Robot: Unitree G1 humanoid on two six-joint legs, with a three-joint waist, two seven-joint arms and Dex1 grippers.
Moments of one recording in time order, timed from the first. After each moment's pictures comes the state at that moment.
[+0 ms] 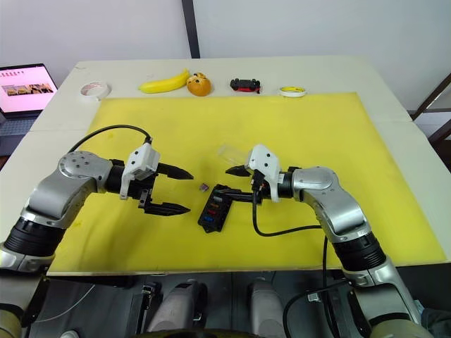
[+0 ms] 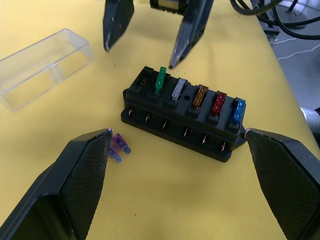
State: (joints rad) left arm -0.54 0.75 -0.18 -0.08 -0.40 0.45 -1.33; right arm -0.49 -0.57 0.18 -0.18 0.36 0.49 1.00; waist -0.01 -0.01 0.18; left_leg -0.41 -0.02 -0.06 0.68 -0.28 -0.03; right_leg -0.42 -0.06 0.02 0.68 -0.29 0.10
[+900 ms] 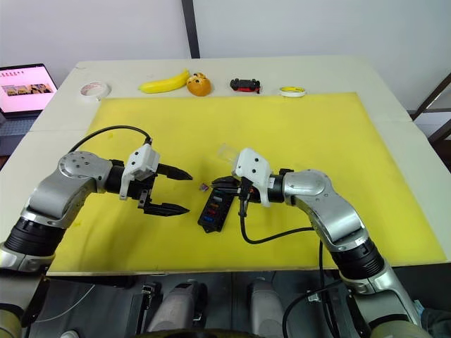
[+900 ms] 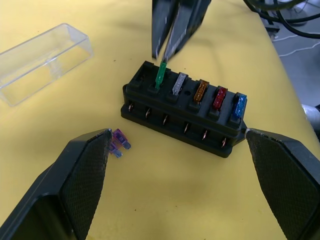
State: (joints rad) left arm -0.54 0.75 -0.18 -0.07 -0.39 0.44 -1.34; right arm -0.47 -0.56 0.26 -0.32 0.32 0.54 0.91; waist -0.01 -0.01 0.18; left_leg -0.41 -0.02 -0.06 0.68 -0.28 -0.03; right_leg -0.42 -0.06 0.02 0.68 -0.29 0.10
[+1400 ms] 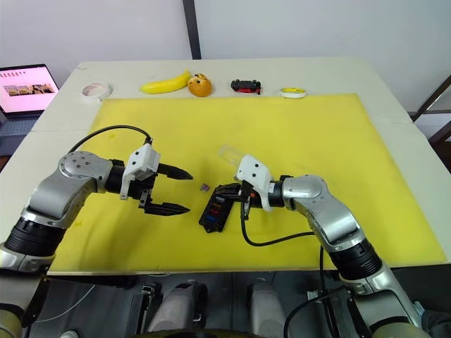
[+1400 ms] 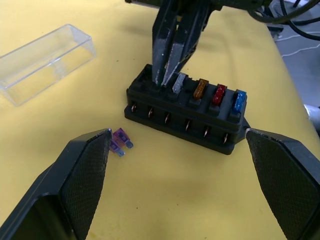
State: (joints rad) left arm -0.54 0.75 -0.18 -0.08 -0.38 0.45 -1.33; right arm -0.46 -0.57 0.27 -0.27 0.33 0.62 0.93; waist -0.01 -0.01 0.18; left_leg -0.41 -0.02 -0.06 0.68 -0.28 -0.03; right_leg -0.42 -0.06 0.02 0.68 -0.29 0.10
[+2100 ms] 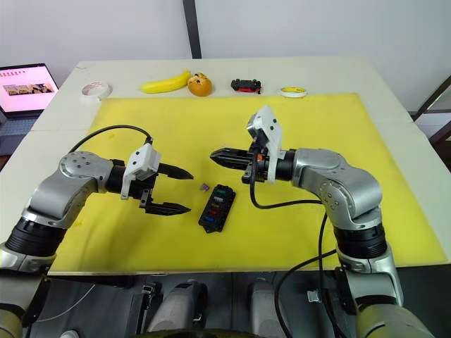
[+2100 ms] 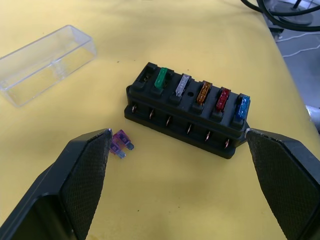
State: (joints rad) left arm -0.54 0.74 -0.18 -0.08 -0.38 0.44 -1.33; right arm -0.60 -0.52 0.03 -0.37 0.64 0.93 0.83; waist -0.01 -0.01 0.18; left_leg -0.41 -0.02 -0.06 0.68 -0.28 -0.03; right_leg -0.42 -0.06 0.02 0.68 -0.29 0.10
